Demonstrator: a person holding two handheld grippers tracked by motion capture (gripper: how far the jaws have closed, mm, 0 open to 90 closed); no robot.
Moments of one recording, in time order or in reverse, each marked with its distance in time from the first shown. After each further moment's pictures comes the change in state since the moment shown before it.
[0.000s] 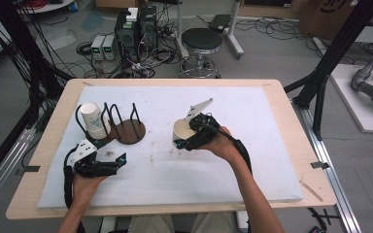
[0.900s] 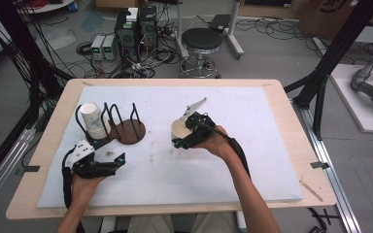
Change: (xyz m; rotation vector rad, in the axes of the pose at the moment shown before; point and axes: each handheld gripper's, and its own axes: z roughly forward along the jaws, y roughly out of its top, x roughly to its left) left arm 0.001 -0.001 -0.003 -0.029 -0.012 -0.003; right arm -0.008 0.002 0.021 0.053 -0.010 0.013
